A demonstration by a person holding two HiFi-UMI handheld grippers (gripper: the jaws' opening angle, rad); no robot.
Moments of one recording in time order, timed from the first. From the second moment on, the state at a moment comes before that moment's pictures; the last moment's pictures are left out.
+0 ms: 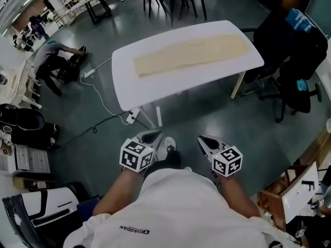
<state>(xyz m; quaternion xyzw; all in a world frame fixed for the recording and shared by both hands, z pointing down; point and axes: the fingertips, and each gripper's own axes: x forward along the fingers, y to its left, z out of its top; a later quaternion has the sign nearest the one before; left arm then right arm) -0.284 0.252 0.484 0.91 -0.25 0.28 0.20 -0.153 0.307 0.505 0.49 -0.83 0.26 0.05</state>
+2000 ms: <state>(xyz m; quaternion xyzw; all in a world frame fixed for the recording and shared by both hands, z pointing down) -0.407 -0.093 0.529 0.86 -0.38 0.21 0.26 -0.294 -0.095 0.515 0.35 -0.88 0.24 0.22</state>
